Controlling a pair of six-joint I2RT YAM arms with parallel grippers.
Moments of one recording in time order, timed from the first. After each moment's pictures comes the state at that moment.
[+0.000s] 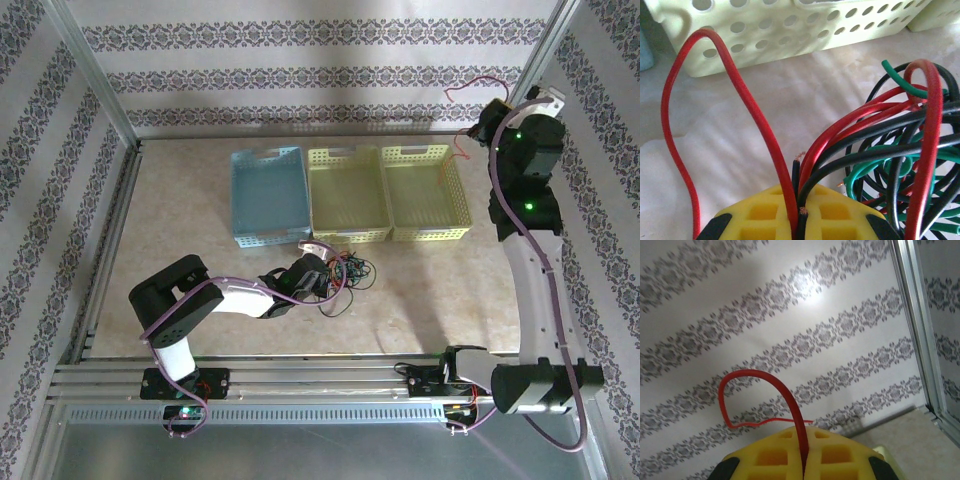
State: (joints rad) left arm -0.90 1.76 0.72 0.36 -0.24 -0.56; right arm -0.05 1.20 1.38 -0.21 0.05 0.46
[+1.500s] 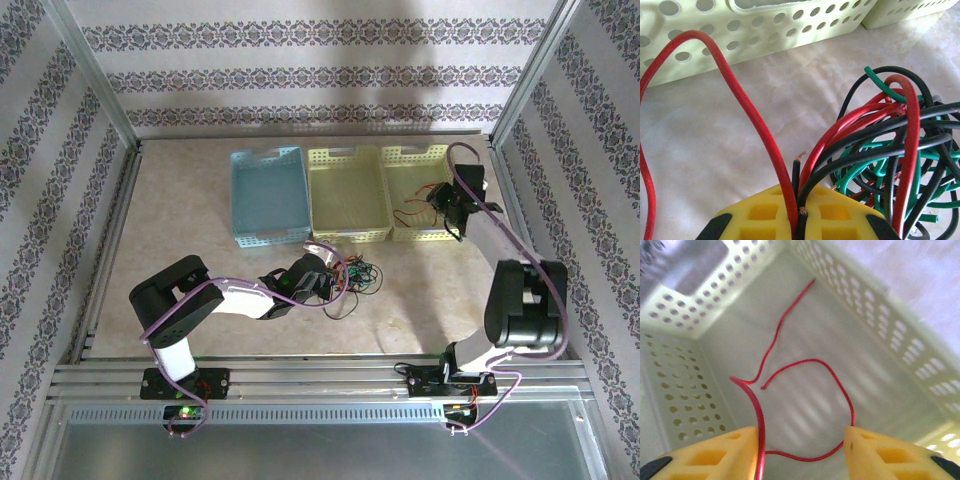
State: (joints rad) left arm -0.91 1.76 0.71 0.42 -0.16 -0.51; right arm -0.06 1.51 1.00 -0.28 0.01 0.68
